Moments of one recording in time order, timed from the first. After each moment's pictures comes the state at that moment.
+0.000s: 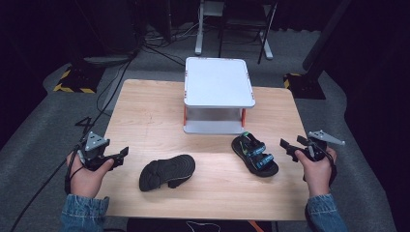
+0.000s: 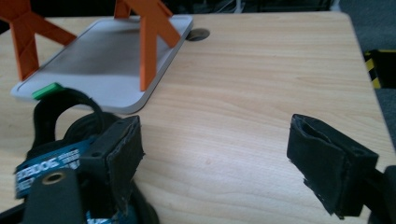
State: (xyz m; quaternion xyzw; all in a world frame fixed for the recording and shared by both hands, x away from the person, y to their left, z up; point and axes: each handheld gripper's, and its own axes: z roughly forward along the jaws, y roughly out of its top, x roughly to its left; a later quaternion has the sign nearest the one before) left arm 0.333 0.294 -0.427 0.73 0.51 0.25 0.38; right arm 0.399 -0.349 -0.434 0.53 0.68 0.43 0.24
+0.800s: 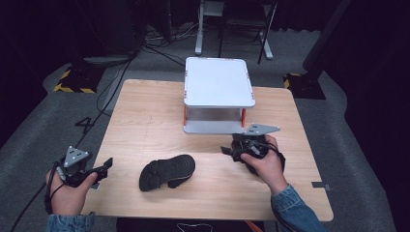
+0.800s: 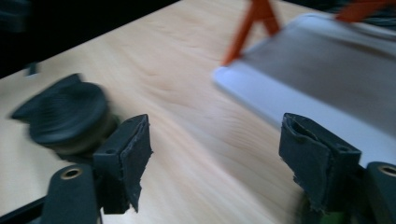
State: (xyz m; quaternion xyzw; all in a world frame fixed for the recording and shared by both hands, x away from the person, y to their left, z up) left arm 0.289 0.327 -0.433 0.70 0.55 0.26 0.37; right arm 0.401 -0.172 -0.412 0.30 0.82 0.48 0.10
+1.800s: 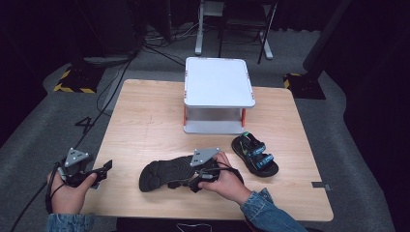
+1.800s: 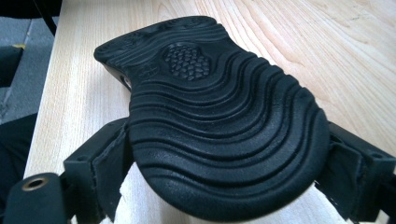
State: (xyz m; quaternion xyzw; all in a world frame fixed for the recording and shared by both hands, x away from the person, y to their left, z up) left arm 0.296 0.332 -0.447 0.71 0.56 0.24 0.36; right arm 0.365 -0.052 -0.464 0.10 0.89 0.43 0.06
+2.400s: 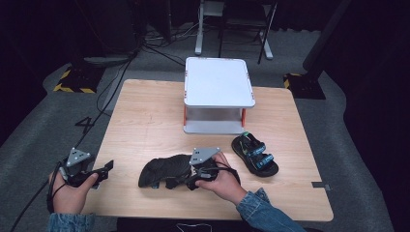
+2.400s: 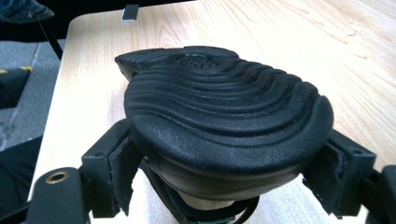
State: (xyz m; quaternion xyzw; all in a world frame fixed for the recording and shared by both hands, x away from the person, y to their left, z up) left arm 0.297 0.330 -0.448 0.71 0.56 0.23 0.36; right arm 0.364 -0.047 -0.463 0.11 0.88 0.47 0.06
